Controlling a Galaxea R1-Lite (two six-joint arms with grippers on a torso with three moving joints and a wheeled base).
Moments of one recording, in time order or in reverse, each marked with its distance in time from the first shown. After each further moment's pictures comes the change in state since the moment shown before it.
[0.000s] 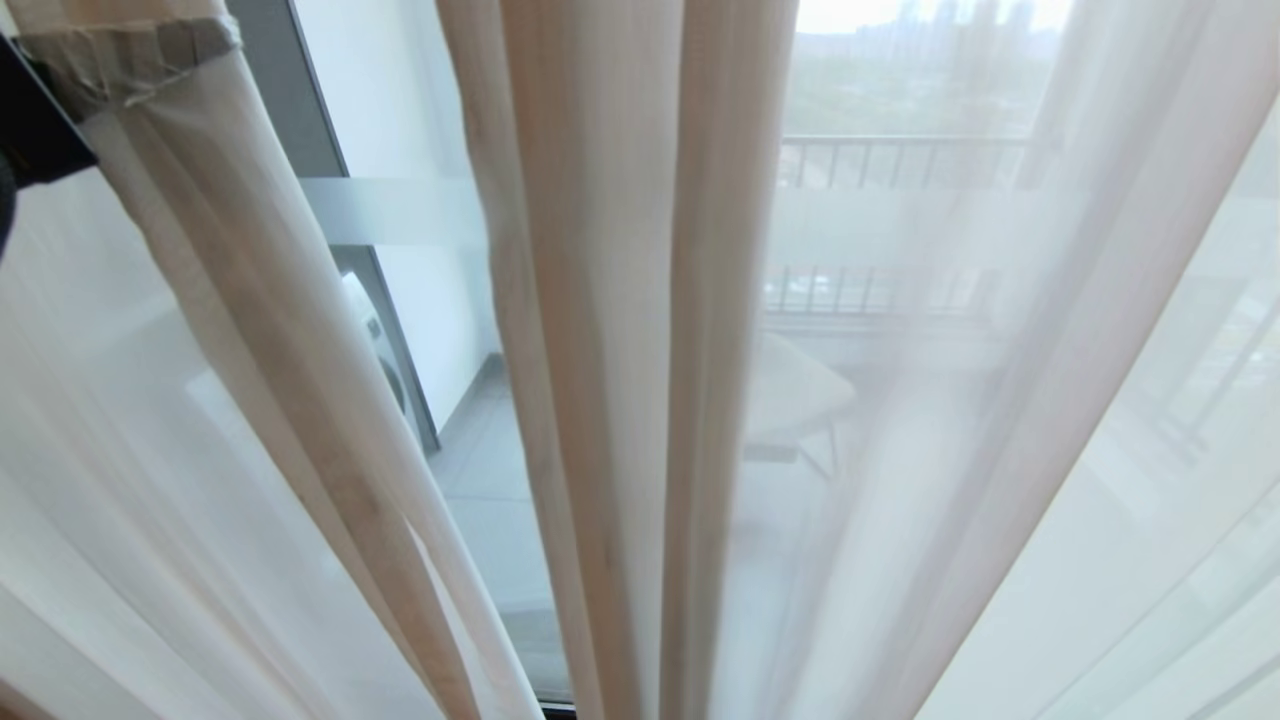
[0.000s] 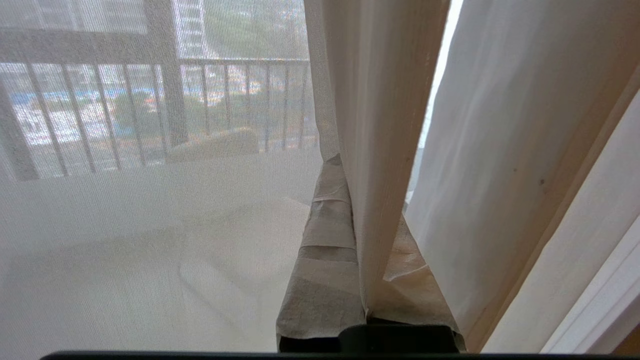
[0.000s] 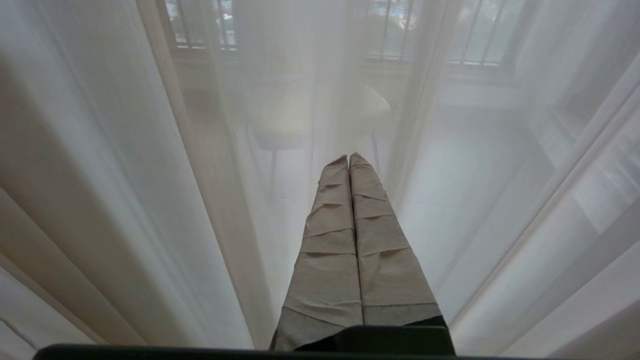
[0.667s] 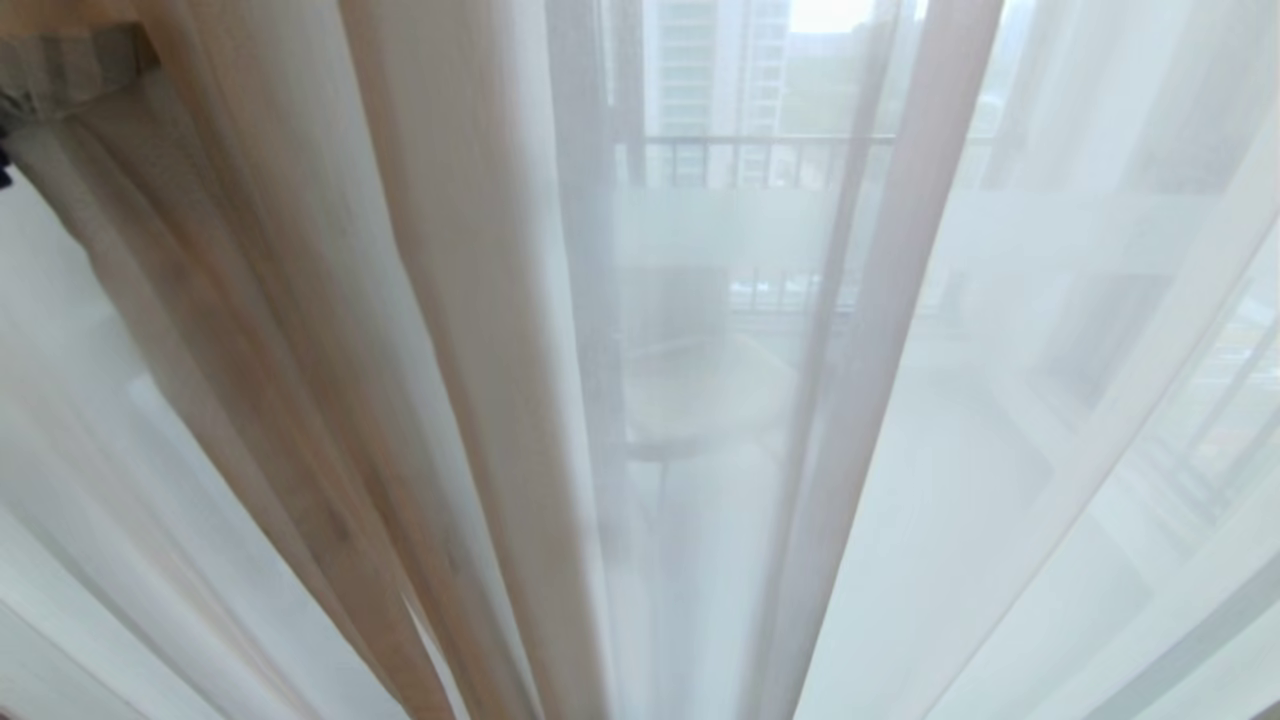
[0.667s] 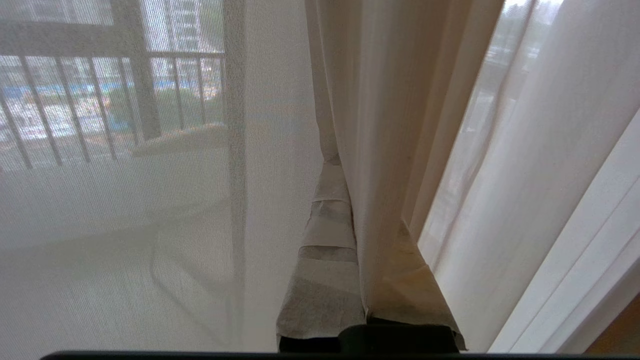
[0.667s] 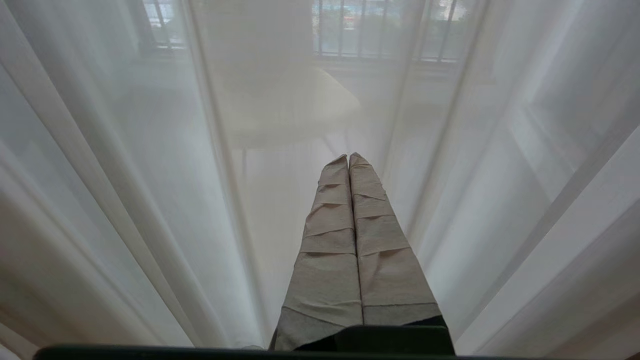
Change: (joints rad) left arm -0.001 -0.062 0.012 0.076 -0.001 0.001; right arm 0.000 0.000 0.000 0.000 0.000 0.000
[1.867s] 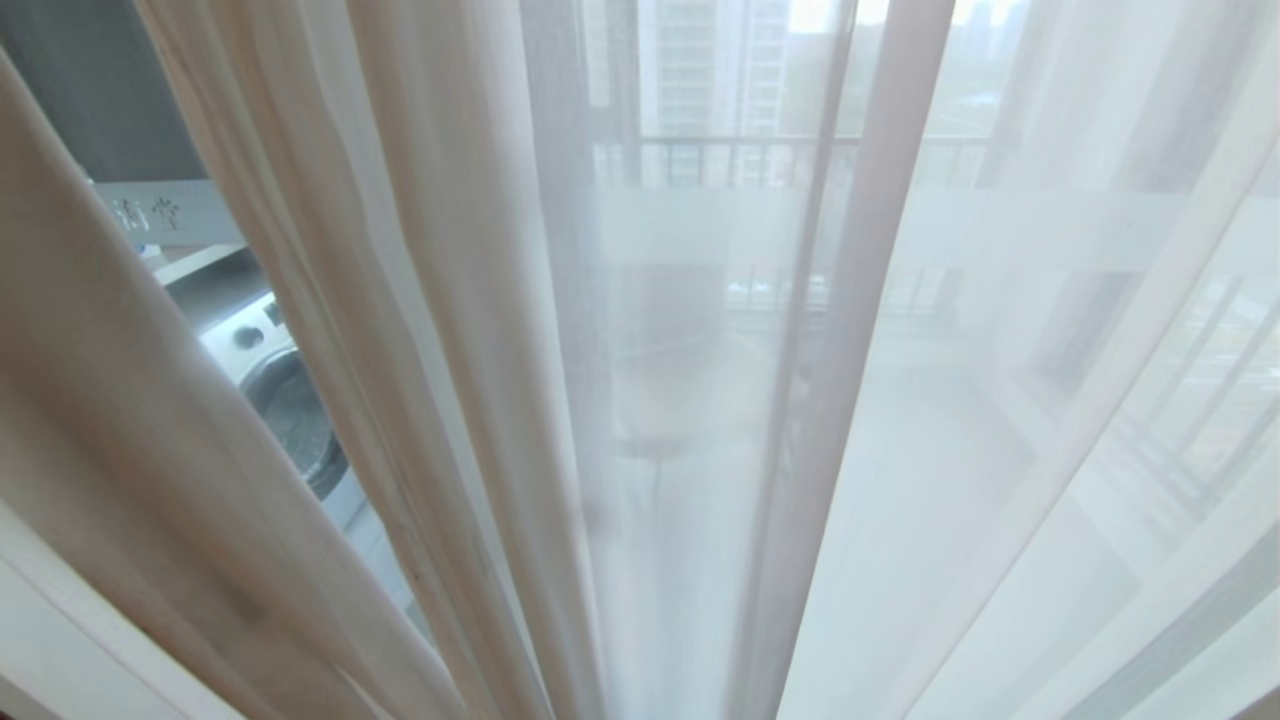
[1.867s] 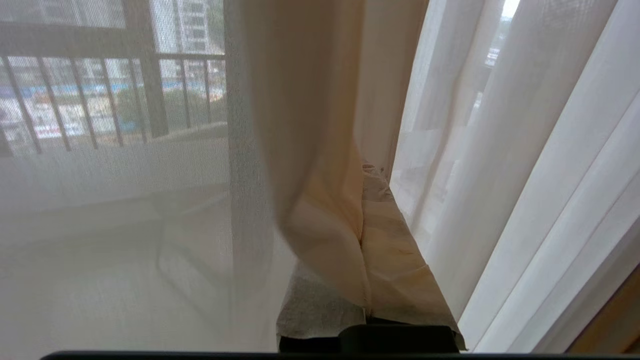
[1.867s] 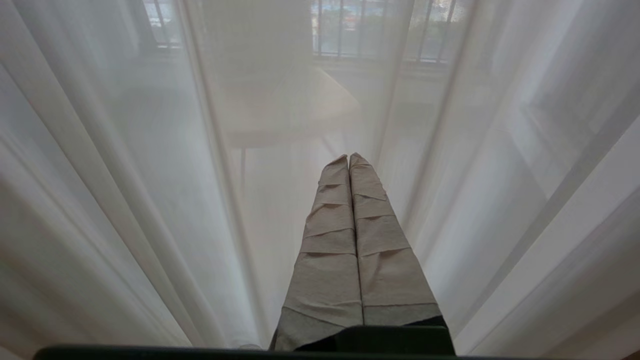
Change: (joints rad) left arm 0.004 -0.166 -0.074 0.210 0.019 0.000; right arm 0.000 0.000 0.000 0.000 0.000 0.000
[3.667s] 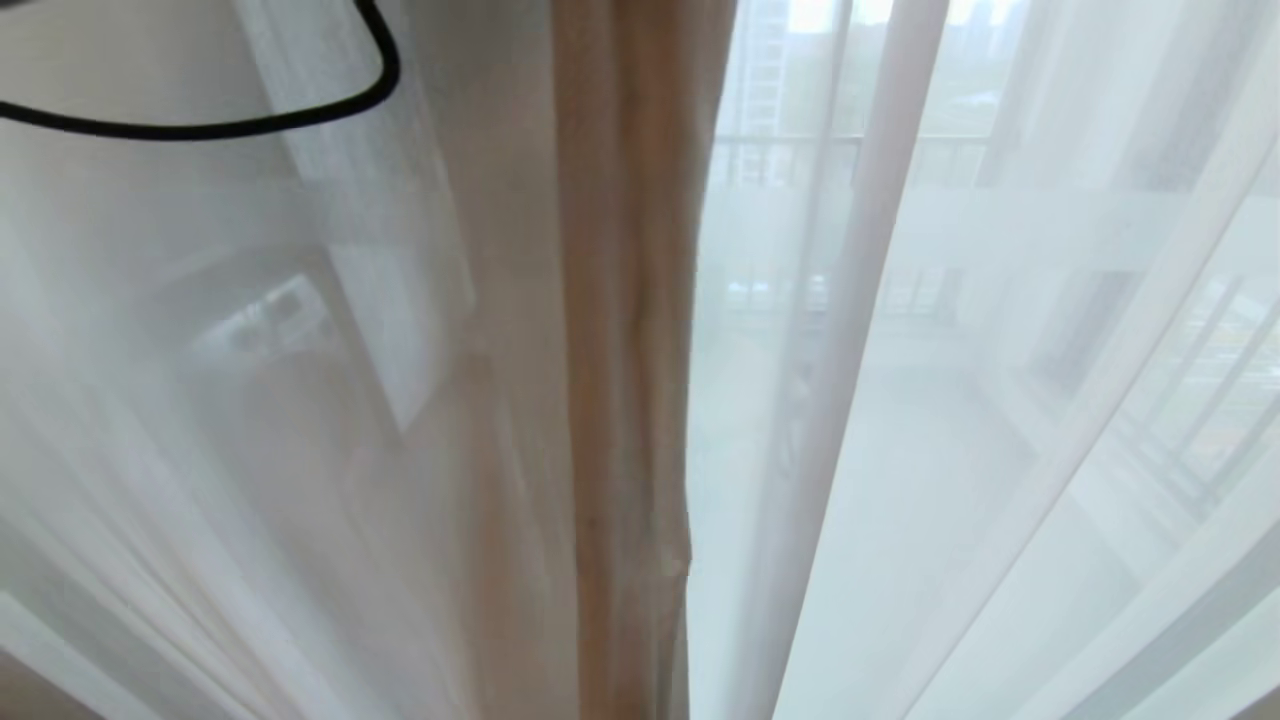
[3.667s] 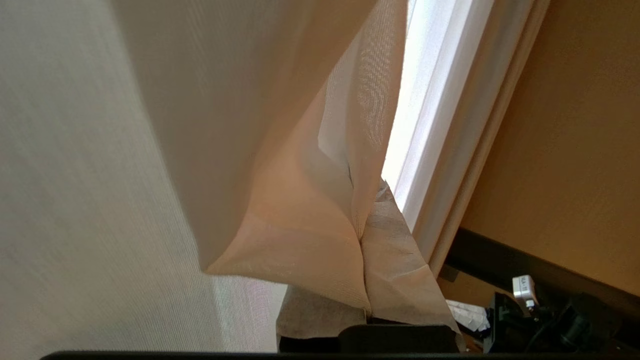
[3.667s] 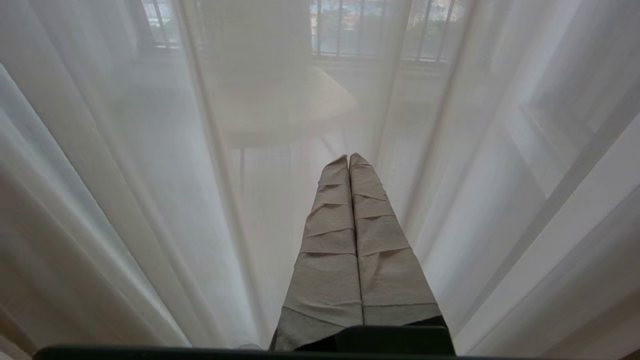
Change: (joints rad) left arm -0.642 0.577 -0.524 -0.038 0.037 0.003; right arm 0.000 0.000 0.000 0.000 0.000 0.000
